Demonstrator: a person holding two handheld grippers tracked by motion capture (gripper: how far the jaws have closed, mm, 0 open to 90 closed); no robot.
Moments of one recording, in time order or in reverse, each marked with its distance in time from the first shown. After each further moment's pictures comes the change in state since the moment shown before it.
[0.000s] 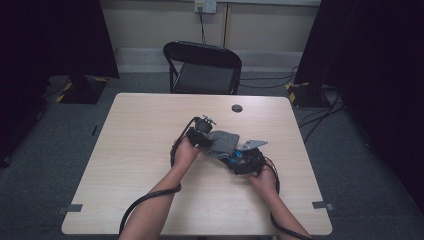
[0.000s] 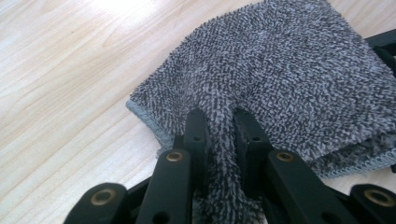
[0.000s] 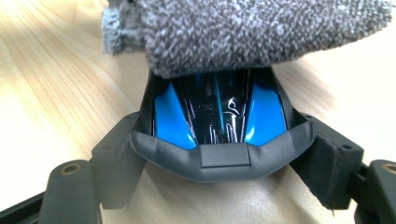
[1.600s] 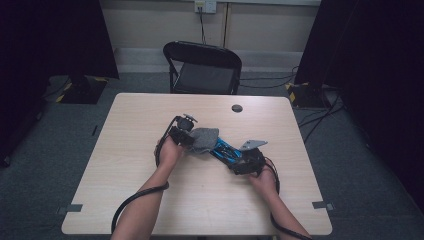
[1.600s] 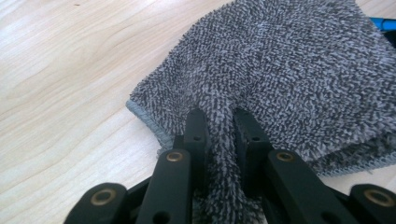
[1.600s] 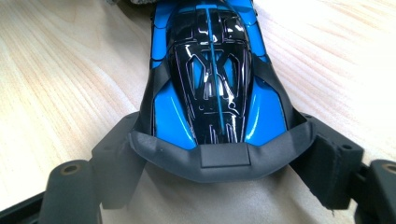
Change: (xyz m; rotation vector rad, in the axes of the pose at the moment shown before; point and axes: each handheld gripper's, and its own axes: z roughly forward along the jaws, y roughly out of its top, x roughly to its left) left arm 0.047 -0.030 -0.008 0.049 0.098 -0.099; right arm 0.000 0.000 0.000 -0.001 0.000 0.001
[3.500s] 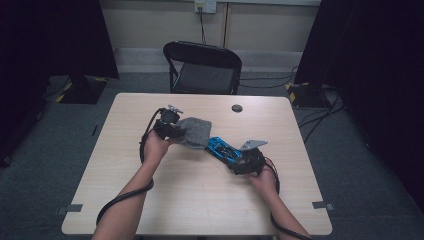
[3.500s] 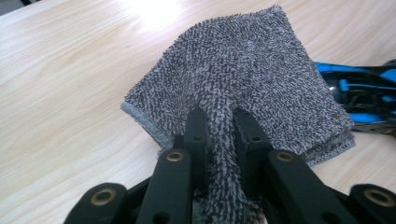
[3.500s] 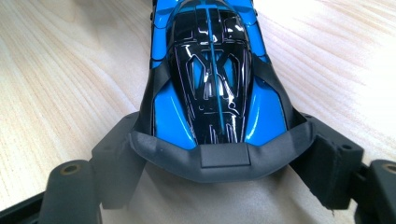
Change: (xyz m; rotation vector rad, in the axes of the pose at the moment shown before) left arm 0.020 -0.005 -0.059 -0.158 -0.049 -0.018; right arm 0.000 0.000 0.000 0.000 0.000 0.000
